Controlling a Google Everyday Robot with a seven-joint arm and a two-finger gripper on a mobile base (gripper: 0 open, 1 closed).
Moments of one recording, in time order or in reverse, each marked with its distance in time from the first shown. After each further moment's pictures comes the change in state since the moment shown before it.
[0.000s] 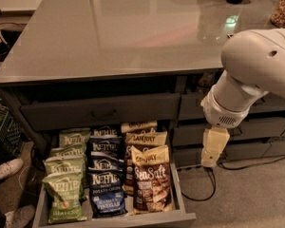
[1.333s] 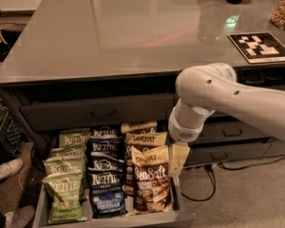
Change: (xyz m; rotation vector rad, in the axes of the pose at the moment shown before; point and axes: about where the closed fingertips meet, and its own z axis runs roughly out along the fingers) arm -0.060 0.007 0.102 -0.096 -0.037 -0.064
